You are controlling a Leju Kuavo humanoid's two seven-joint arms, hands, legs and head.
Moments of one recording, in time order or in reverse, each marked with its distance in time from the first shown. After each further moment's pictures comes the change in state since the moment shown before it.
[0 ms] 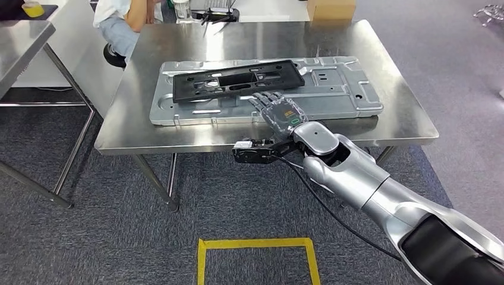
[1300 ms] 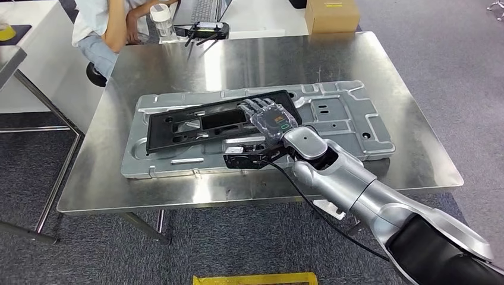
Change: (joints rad) left arm 0.006 -0.003 0.000 0.000 -0.007 0.019 -0.013; right arm 0.017 0.067 0.014 0.070 0.001 -0.040 -0.028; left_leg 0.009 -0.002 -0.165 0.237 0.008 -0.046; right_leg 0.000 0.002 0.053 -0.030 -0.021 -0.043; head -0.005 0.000
